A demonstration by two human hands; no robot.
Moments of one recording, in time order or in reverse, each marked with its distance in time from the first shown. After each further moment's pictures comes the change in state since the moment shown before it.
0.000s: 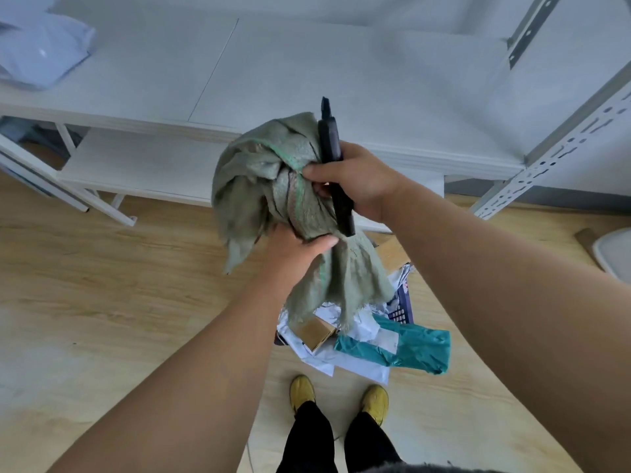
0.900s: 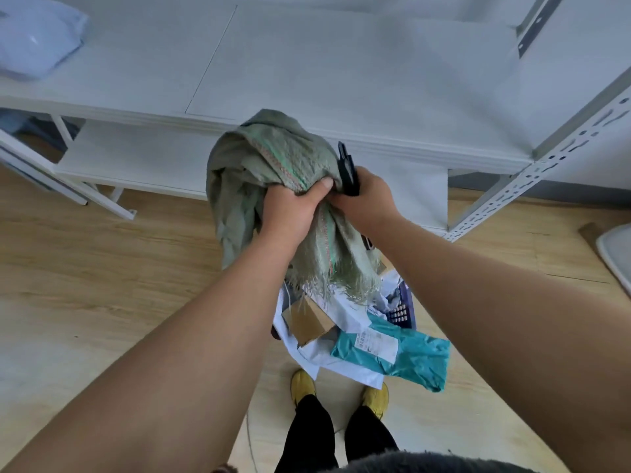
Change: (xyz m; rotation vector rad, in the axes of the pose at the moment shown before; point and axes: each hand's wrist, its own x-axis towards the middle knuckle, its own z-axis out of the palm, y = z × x) left_hand 0.032 0.039 -0.002 -0.202 0.217 0.066; right_hand 0.000 0.058 -0.008 -0.488 0.421 -0.034
